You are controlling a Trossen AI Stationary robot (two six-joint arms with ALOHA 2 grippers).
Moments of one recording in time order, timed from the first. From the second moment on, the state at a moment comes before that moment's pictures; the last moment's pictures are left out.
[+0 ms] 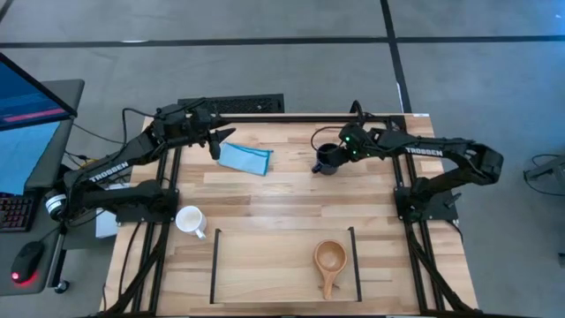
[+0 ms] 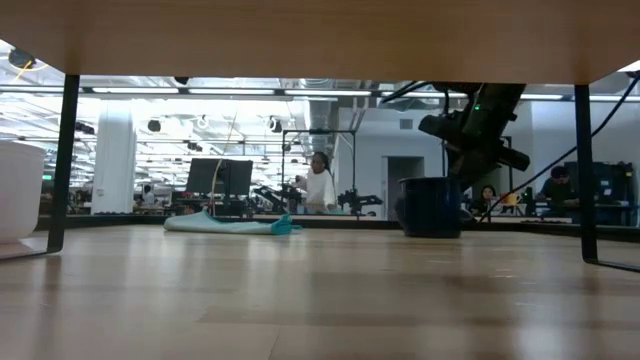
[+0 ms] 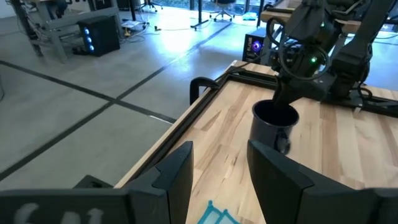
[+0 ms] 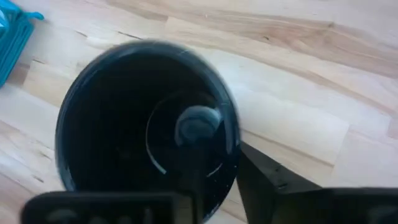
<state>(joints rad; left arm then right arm) 0.66 0.87 0.72 -0.10 0.20 0.04 -0.50 1.33 0.74 -0.49 0.07 0.65</state>
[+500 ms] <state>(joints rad) 0.66 0.87 0.72 -0.10 0.20 0.04 -0.48 1.33 0.74 -0.45 0.00 0.60</state>
